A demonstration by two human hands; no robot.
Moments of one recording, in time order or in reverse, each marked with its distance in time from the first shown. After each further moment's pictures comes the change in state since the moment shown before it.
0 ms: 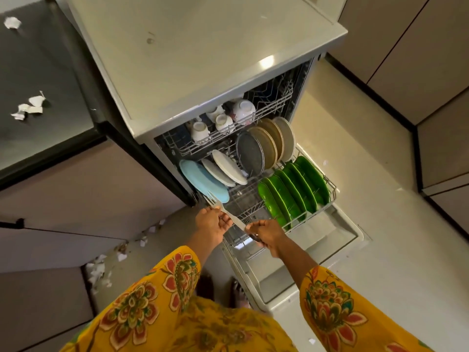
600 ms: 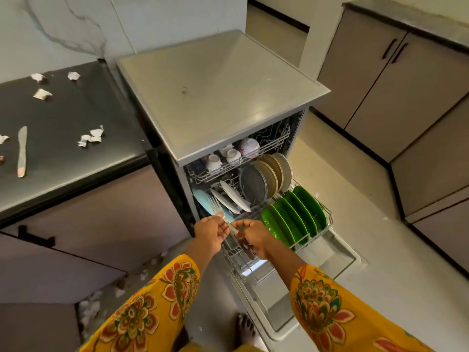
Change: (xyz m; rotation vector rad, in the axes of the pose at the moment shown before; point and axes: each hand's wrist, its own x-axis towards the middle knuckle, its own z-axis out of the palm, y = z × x) left_hand -0.051 0.052 -0.055 0.008 -0.106 0.101; right_hand -0.070 -0.051 0.085 -0.082 -0.013 -0.206
